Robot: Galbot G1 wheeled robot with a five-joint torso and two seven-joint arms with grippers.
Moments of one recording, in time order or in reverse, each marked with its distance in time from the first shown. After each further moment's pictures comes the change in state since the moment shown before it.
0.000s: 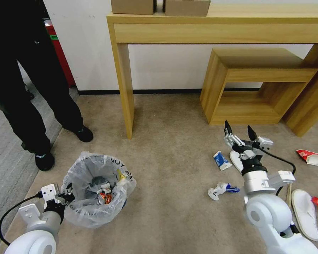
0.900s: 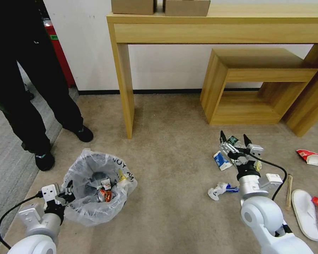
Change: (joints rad) left arm 0.008 -0.034 -0.008 0.024 0.059 -0.095 0.082; right arm 0.018 -0.006 -0.028 -0.082 -0.064 -0.006 0.022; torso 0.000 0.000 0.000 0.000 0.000
